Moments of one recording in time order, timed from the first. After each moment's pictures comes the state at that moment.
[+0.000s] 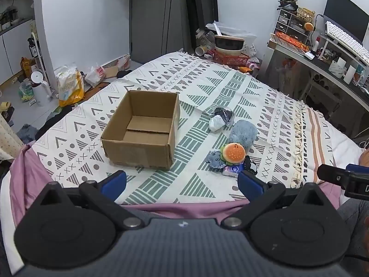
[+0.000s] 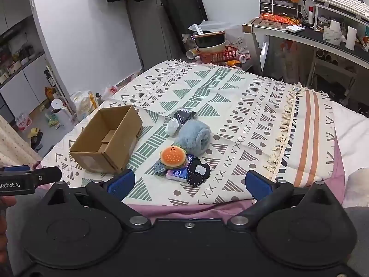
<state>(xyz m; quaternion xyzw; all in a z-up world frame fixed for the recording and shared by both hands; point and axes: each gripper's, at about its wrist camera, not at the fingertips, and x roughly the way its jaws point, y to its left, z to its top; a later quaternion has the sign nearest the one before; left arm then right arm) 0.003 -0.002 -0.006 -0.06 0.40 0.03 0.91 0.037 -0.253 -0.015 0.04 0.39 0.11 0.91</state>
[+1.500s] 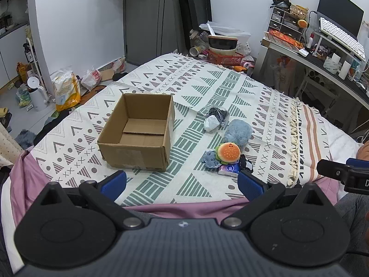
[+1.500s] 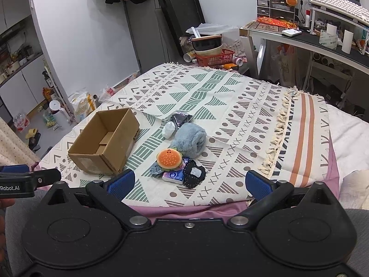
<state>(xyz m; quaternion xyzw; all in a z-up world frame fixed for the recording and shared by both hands) -0.001 -0.009 0.006 -0.05 0.40 0.01 0.91 0.035 -0.256 -0.006 0.03 0.38 0.10 0.92</state>
